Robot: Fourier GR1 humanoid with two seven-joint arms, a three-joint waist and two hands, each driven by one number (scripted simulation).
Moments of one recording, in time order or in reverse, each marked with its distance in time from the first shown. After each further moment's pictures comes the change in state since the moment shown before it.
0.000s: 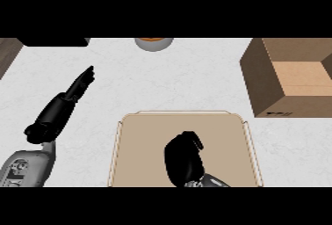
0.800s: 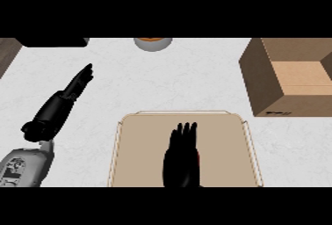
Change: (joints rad) left arm -0.011 0.037 -0.029 -0.006 0.043 0.034 0.022; right arm 0.072 0.090 -0.049 -0.107 -0.121 0.250 0.285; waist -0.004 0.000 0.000
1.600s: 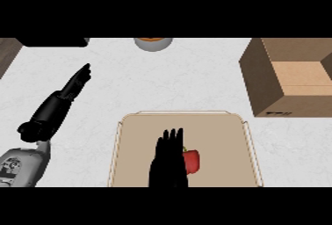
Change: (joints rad) left arm -0.001 0.059 -0.045 0.008 0.056 0.045 -0.015; right arm -0.066 0.025 0.096 -0.032 -0.152 0.013 0.088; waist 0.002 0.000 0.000
